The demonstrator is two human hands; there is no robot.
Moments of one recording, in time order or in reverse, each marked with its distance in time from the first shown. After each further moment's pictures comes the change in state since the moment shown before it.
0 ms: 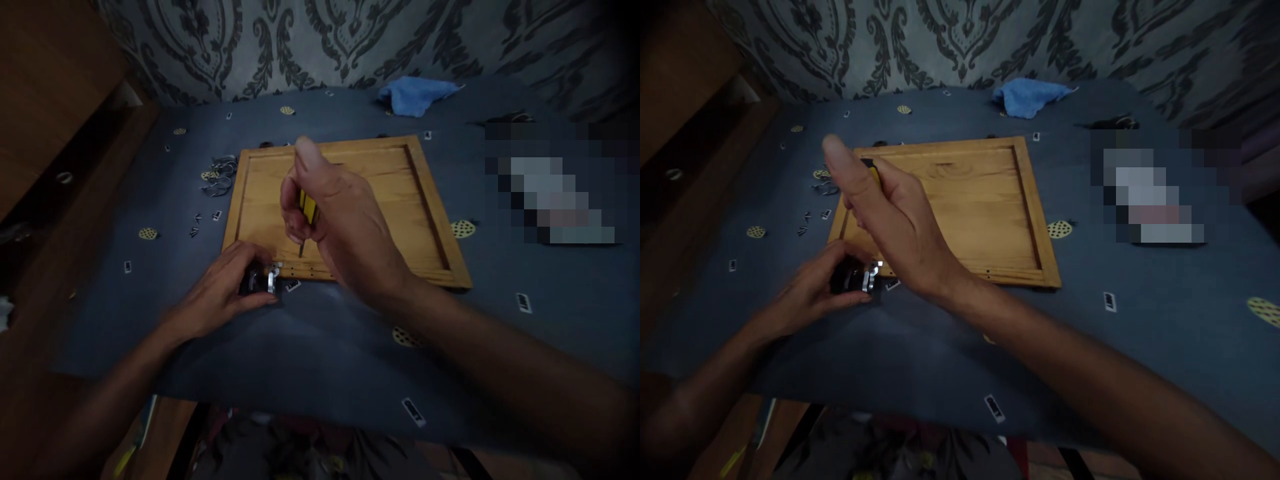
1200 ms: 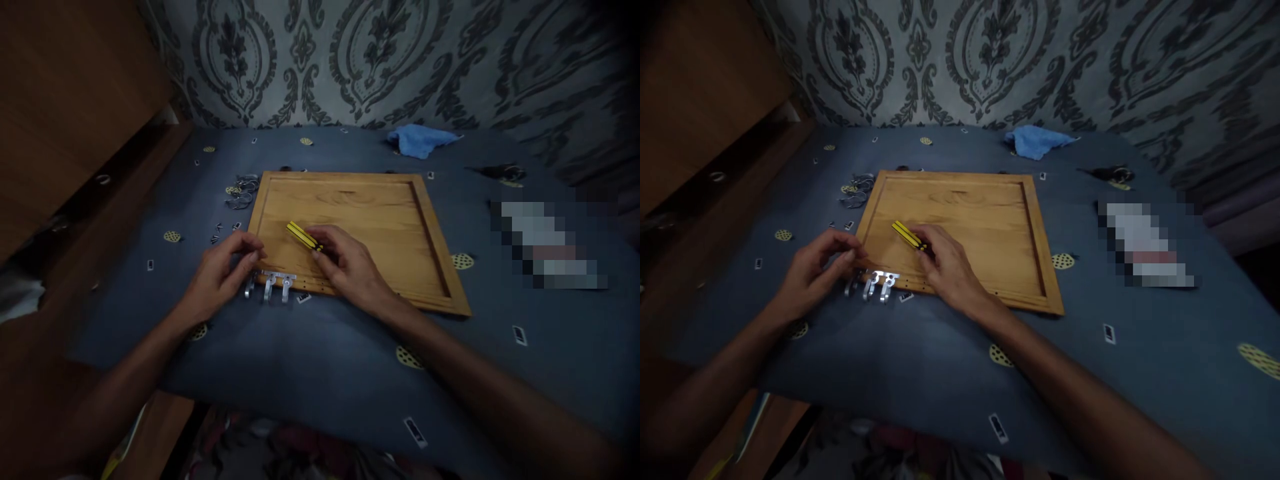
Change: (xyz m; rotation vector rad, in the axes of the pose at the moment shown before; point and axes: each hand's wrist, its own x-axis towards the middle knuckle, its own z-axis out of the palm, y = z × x) left_hand 0.001 -0.007 -0.012 -0.183 0.382 -0.064; right_hand -0.013 0.083 -0.058 -0.722 -0.114 -0.199
